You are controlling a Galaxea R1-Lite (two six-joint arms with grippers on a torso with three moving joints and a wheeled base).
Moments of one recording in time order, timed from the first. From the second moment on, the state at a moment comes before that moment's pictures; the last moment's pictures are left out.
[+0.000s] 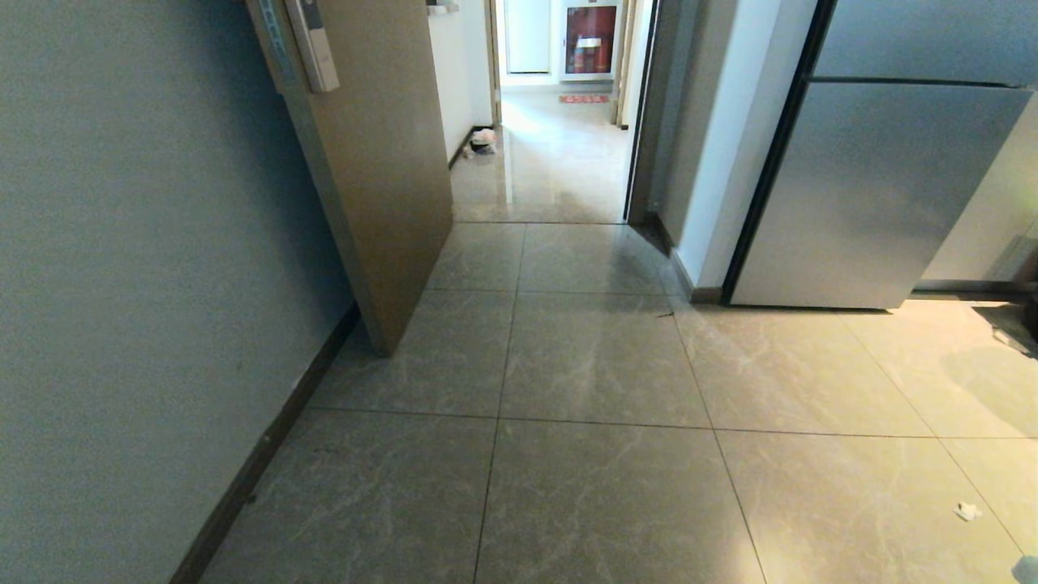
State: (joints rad) left arm 0.00 0.00 0.00 0.00 0.00 0.00; right arm 0.00 0.00 -0.07 0.18 0.01 -0.05
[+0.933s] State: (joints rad) left arm 0.00 0.00 0.00 0.00 0.00 0.00; right arm 0.00 0.00 -0.07 0.18 0.01 -0.05
